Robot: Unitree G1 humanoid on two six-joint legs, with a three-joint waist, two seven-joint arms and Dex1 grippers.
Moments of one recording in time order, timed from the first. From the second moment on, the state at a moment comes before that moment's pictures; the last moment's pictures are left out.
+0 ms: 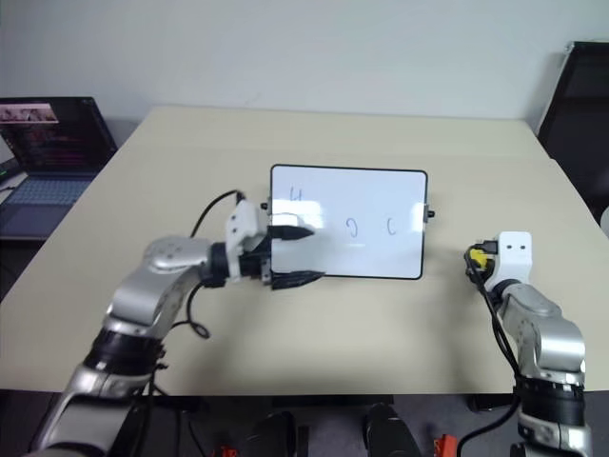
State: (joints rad) left arm -0.46 0.61 -0.11 -0.07 -0.35 0.37 -1.08; right arm -0.21 -0.44 -0.29 -0.28 0.32 0.91 0.16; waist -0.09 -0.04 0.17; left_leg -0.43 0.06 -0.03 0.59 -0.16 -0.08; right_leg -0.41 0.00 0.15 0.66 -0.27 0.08
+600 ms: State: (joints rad) left arm -0.40 0.57 -0.08 -0.16 -0.36 0.39 -0.97; right arm -0.33 -0.45 0.05 -0.49 0.25 0.87 0.25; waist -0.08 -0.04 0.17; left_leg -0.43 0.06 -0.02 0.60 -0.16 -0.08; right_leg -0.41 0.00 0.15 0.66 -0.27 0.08
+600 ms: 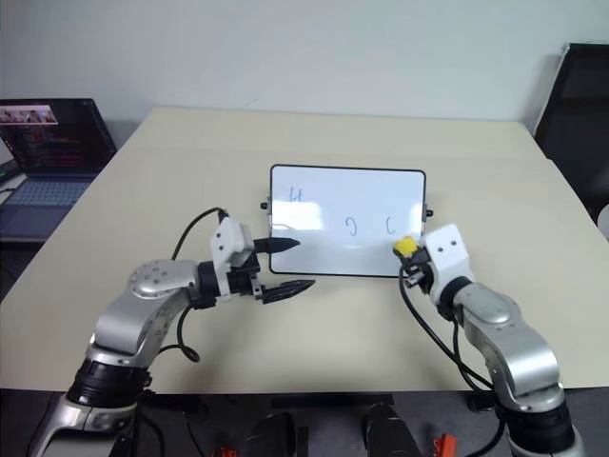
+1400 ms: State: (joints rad) left arm -0.40 0.56 -0.10 -0.17 -0.35 0.38 -0.94; right arm -0.44 -0.56 0.26 -0.21 0.02 0.73 0.43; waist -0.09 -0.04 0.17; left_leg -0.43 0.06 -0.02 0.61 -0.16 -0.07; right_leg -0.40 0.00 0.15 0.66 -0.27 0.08
